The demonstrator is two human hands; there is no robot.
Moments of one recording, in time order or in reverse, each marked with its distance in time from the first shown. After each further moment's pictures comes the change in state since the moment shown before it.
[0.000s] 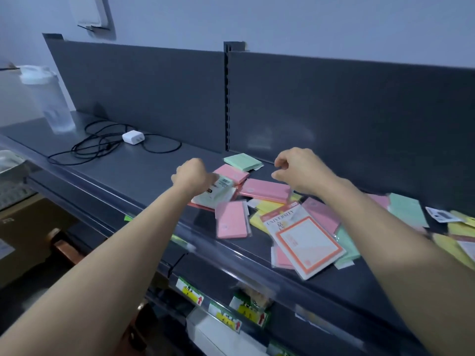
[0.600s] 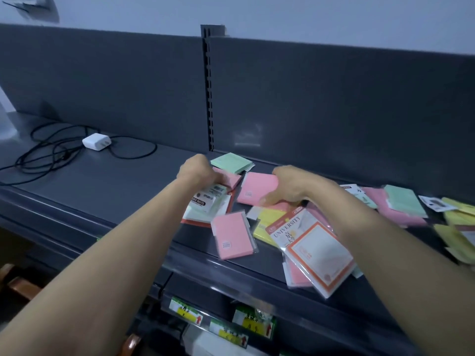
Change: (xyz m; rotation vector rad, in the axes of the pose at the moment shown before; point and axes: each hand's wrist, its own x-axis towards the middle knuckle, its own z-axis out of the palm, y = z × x) left_hand 0.061 0.018 0.019 0.008 -0.201 0.091; right_hand 0.035 0.001 0.030 -0.048 -0.348 0.233
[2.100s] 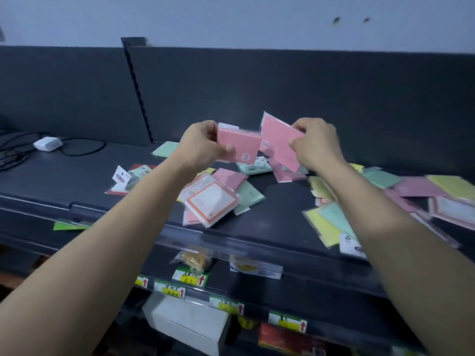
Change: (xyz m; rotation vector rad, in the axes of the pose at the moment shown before) left_hand -0.198 0.160 0.034 -0.578 -0.027 0.420; right_hand -0.157 0.171 -0.037 0.331 0.815 0.102
